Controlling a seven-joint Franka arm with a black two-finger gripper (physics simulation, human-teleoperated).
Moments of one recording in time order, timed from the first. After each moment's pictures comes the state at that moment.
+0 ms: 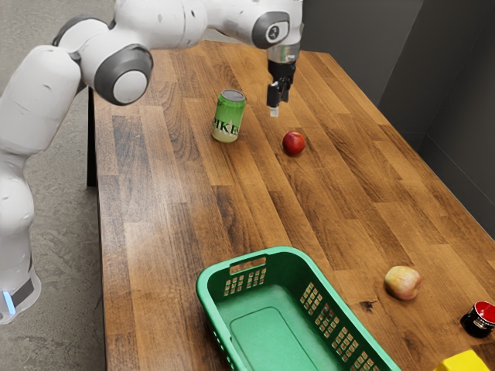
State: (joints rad) arm 0.32 0.47 0.13 -1.22 -0.20 1.86 -2.02
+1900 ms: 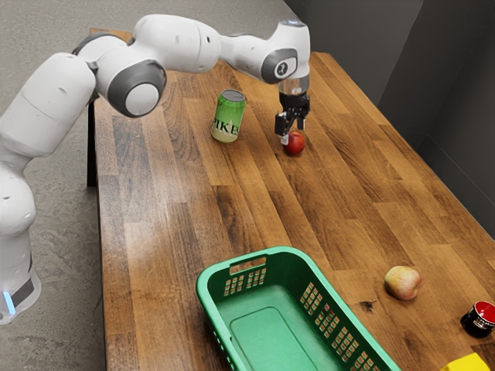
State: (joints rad) arm 0.34 0.60 0.03 -1.21 -0.21 2.03 -1.82
